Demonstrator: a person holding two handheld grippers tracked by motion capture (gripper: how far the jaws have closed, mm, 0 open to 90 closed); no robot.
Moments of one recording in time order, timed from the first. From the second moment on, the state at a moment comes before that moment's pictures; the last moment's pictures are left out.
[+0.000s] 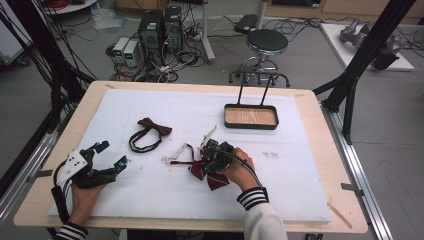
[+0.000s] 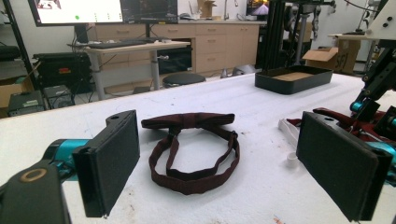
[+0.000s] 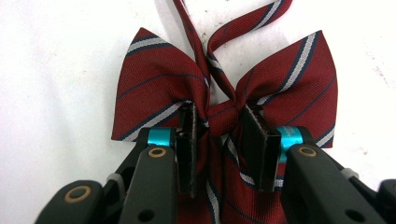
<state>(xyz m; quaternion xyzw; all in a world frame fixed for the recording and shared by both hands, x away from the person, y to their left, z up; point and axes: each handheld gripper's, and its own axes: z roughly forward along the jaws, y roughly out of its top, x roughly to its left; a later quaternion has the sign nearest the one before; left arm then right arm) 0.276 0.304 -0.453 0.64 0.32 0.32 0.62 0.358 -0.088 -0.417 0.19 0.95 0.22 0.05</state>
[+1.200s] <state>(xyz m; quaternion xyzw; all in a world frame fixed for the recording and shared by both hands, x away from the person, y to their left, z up) 0.276 0.303 -0.453 0.64 0.32 0.32 0.62 0.342 -0.130 -0.372 0.23 0.88 0.39 0.14</state>
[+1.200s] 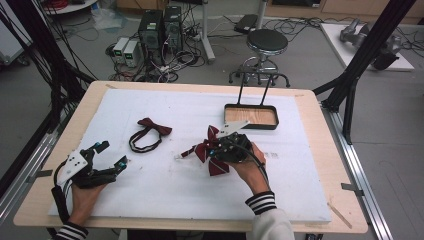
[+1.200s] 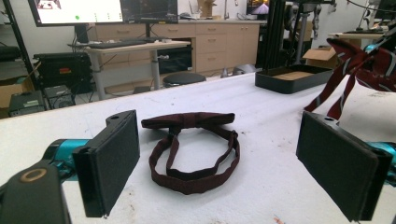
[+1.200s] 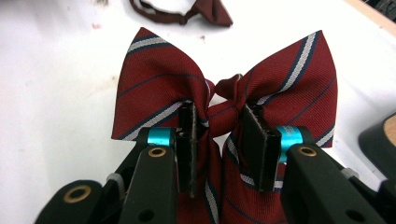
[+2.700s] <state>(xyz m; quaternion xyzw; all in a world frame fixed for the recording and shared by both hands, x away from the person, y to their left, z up) 0.277 0.303 -0.453 0.64 0.33 0.32 0.62 0.336 -0.244 -0.320 0.37 0.73 0.49 0.28</state>
